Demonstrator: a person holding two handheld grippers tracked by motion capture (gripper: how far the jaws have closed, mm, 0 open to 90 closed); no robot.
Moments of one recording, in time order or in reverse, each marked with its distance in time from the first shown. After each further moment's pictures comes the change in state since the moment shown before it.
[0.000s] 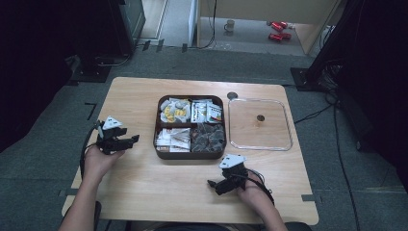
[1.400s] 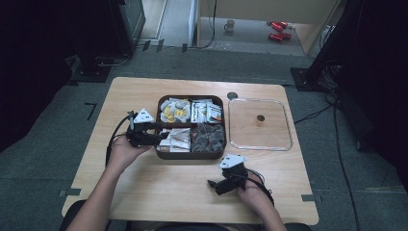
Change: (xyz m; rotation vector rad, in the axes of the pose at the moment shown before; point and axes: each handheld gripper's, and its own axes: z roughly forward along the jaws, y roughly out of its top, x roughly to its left) left arm -0.068 0.052 0.033 -0.009 -0.203 0.179; right arm 0.000 0.000 0.000 0.001 -0.003 0.001
